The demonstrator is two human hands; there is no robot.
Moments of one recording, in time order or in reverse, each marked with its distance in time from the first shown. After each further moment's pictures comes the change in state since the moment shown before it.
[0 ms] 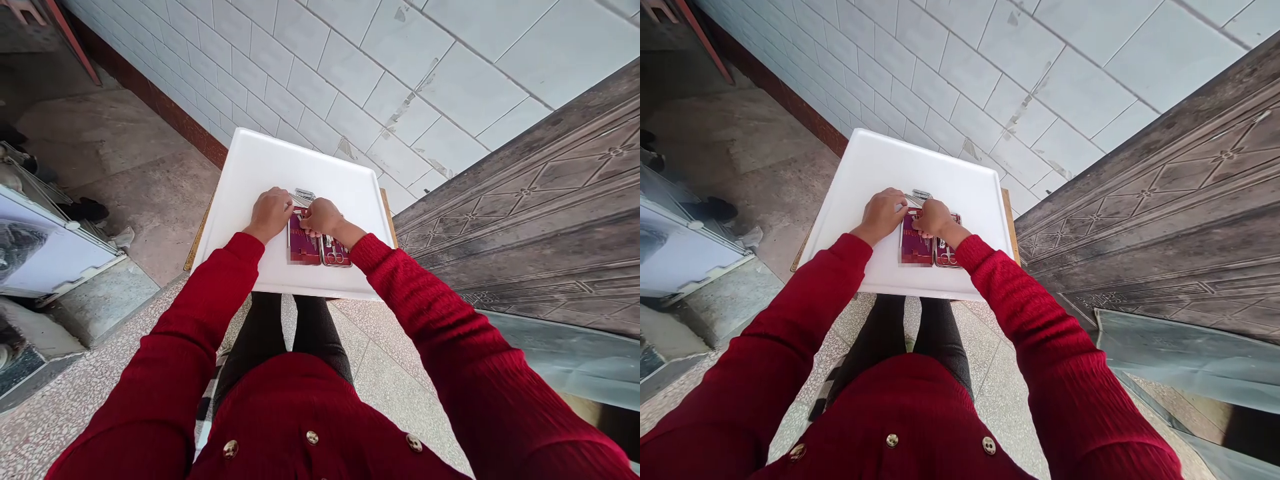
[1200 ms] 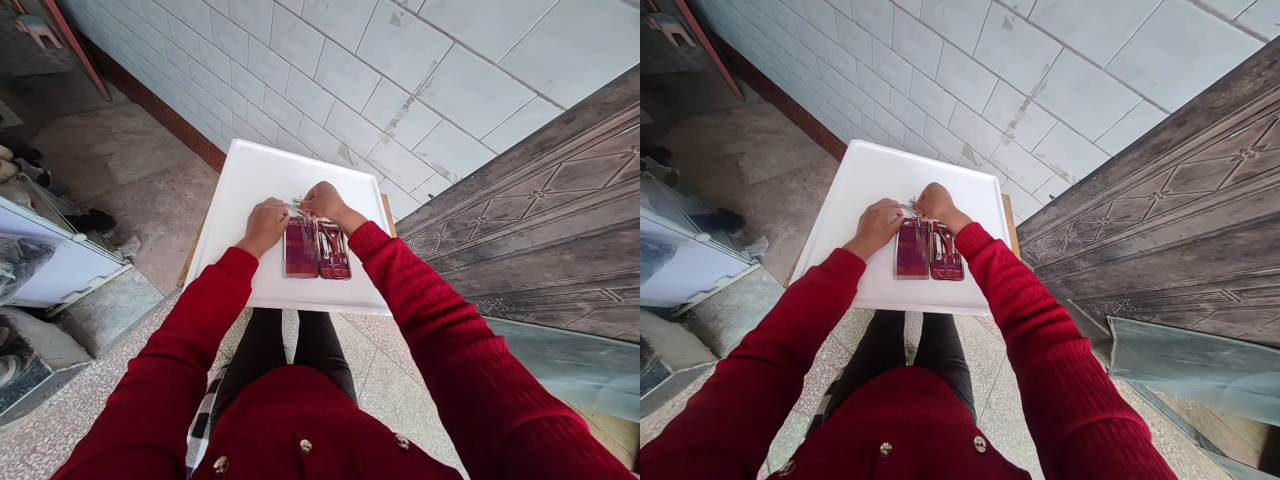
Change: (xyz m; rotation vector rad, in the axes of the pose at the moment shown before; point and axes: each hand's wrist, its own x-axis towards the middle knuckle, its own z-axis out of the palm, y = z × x) left_hand -0.001 -0.003 0.000 0.002 0.051 0.041; right_hand 0.042 -0.001 -0.038 0.099 0.120 -0.124
